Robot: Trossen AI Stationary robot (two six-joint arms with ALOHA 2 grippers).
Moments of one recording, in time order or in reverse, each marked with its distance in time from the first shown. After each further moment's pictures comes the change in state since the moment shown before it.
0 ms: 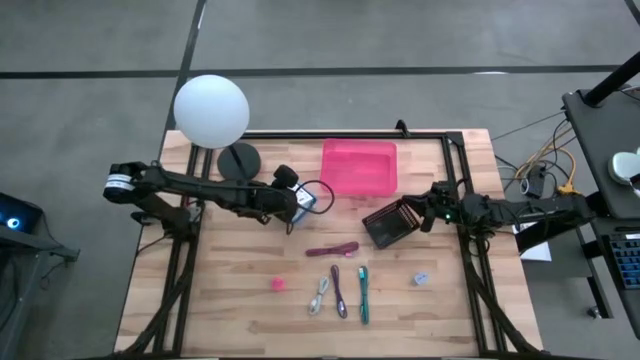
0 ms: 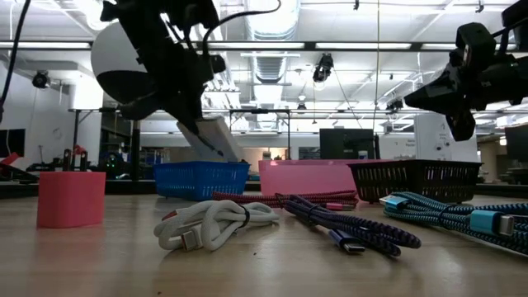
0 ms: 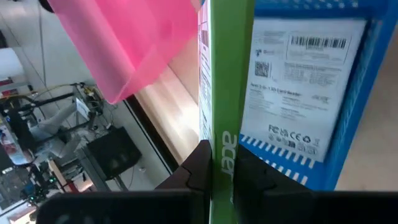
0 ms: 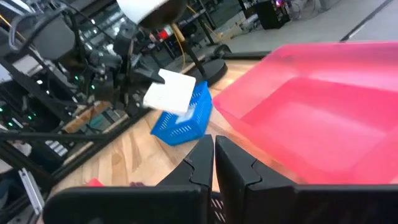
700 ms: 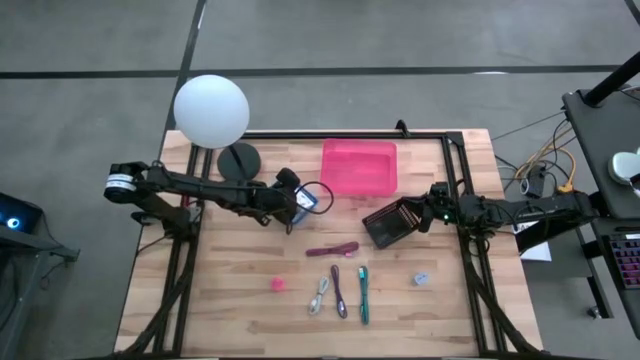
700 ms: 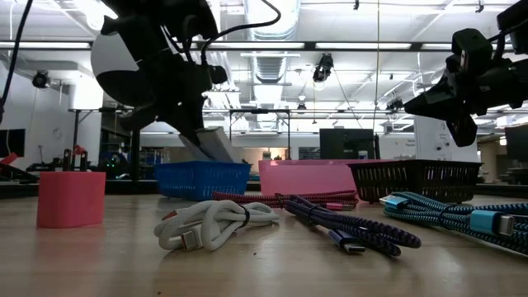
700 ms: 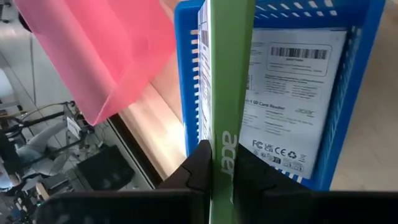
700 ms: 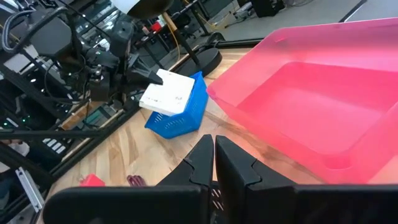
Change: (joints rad) left arm 0.023 0.004 -0.064 0.108 0.092 0.065; right arm 0.000 0.050 0.000 0.000 -0.002 0.060
